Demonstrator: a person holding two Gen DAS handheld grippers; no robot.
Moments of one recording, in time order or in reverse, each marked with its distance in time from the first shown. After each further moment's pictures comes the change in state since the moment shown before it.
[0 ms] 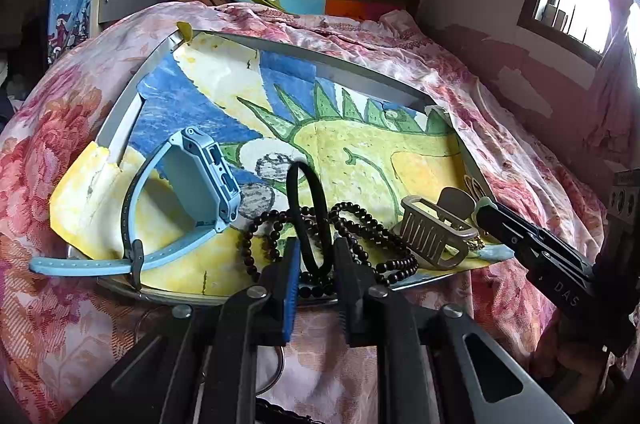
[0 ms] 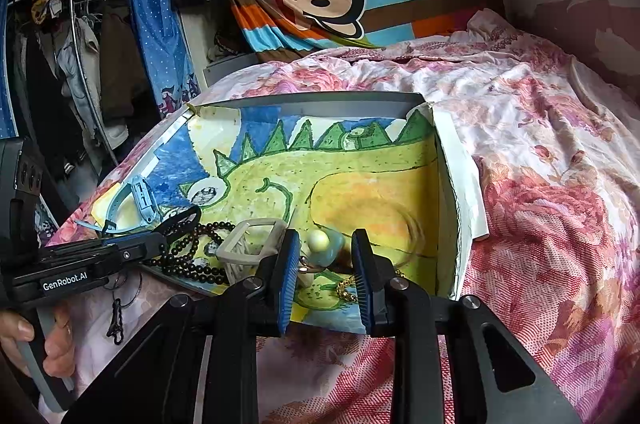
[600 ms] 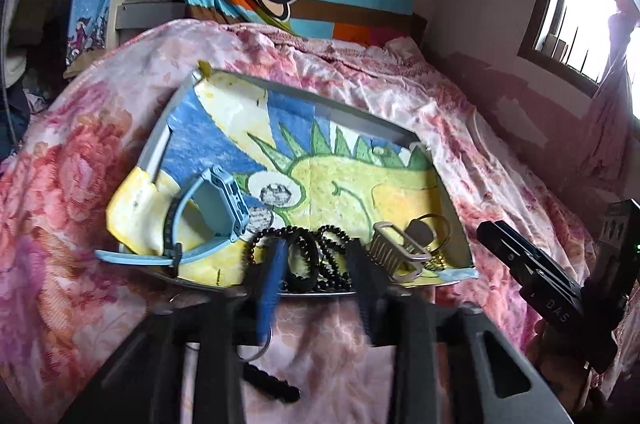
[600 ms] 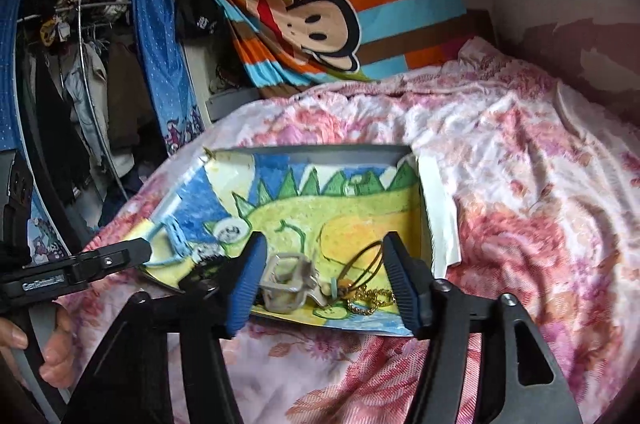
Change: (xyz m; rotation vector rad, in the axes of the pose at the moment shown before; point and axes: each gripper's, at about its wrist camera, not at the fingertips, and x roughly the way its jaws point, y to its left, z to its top) left arm -0.058 -0.010 0.009 -0.061 -0.077 0.003; right arm -0.066 0.010 0.019 0.014 -0.123 -0.016
